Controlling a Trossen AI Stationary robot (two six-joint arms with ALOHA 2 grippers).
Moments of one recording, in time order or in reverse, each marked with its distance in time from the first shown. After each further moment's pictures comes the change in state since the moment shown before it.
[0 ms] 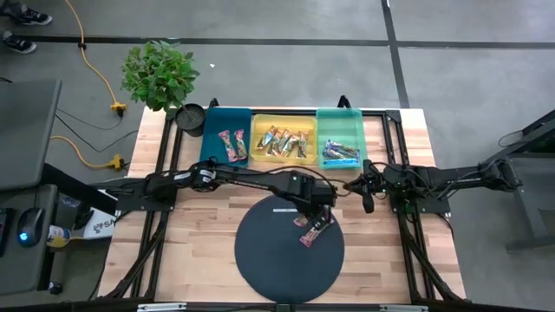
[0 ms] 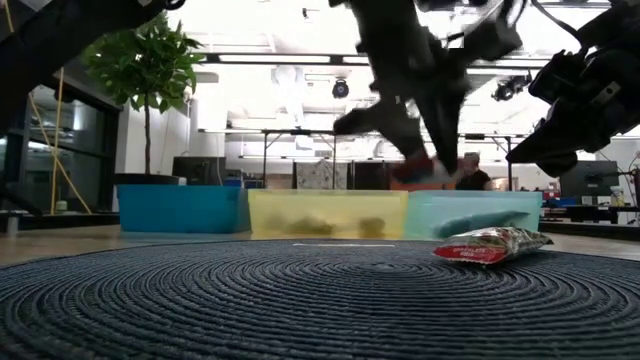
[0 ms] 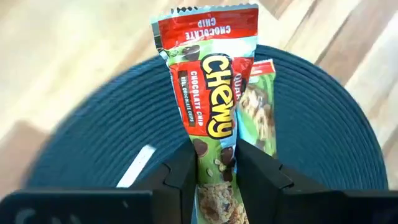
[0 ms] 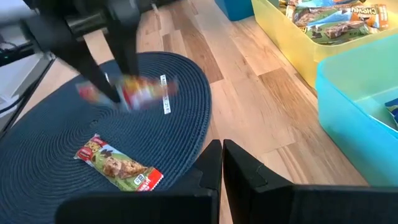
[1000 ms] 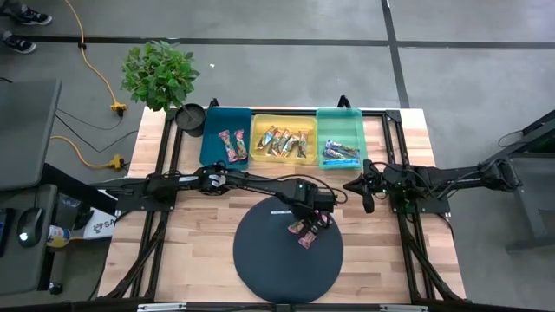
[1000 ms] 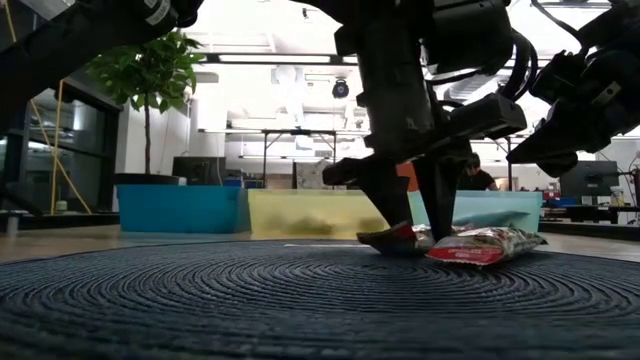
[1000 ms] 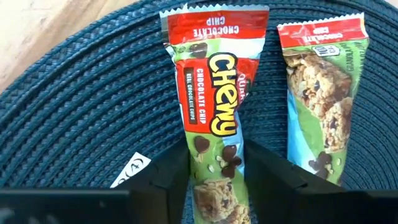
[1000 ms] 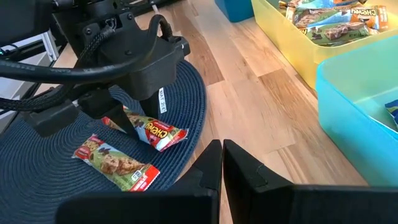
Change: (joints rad) left arm 0.000 0.120 -0.024 0.000 0.109 -0.058; right arm 0.000 -0.002 -0.001 -0.004 0.000 0.000
